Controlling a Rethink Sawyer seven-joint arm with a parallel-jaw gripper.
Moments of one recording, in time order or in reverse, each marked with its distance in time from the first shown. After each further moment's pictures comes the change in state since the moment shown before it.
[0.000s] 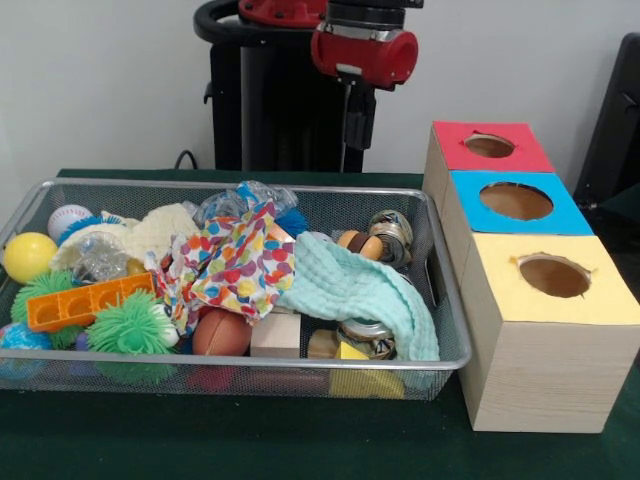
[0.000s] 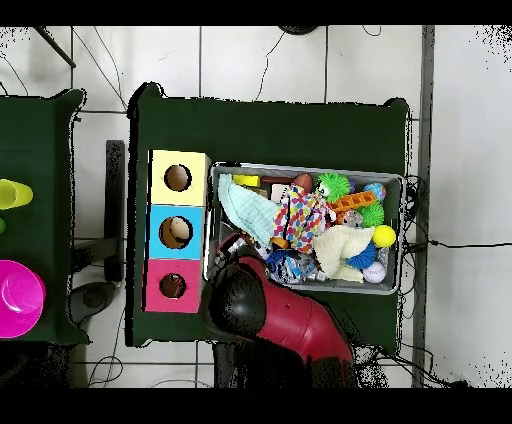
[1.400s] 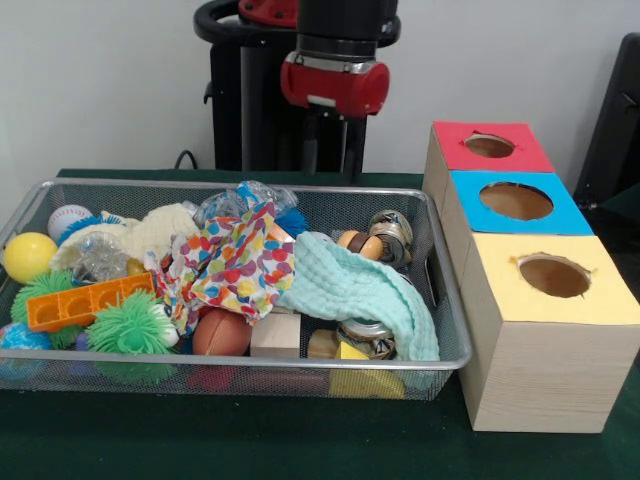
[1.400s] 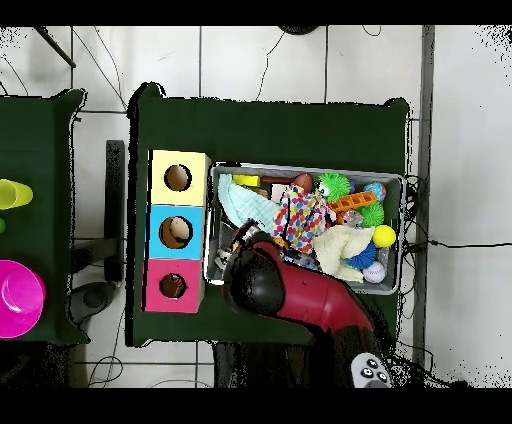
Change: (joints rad) arm -0.118 0.072 0.075 -0.087 -0.166 0.000 0.000
